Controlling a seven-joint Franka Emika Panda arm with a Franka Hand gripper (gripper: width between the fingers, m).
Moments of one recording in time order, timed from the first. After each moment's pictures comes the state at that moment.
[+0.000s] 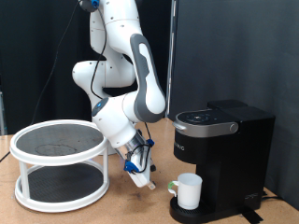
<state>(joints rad) -0.24 0.17 0.23 -2.61 1.32 2.56 1.55</state>
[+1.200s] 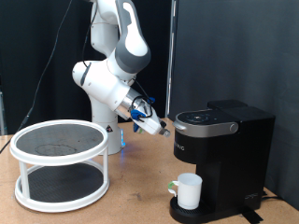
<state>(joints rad) -0.28 -0.24 0.16 -2.69 1.35 2.17 1.53</state>
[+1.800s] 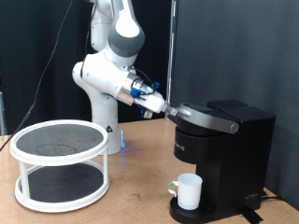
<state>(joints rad) -0.28 -0.36 0.13 -2.66 1.53 2.04 1.49</state>
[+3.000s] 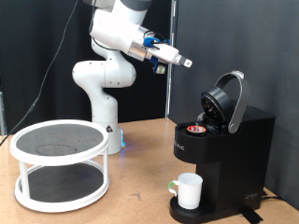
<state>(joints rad) -0.28 -0.57 0.19 -2.57 1.45 2.01 1.84</state>
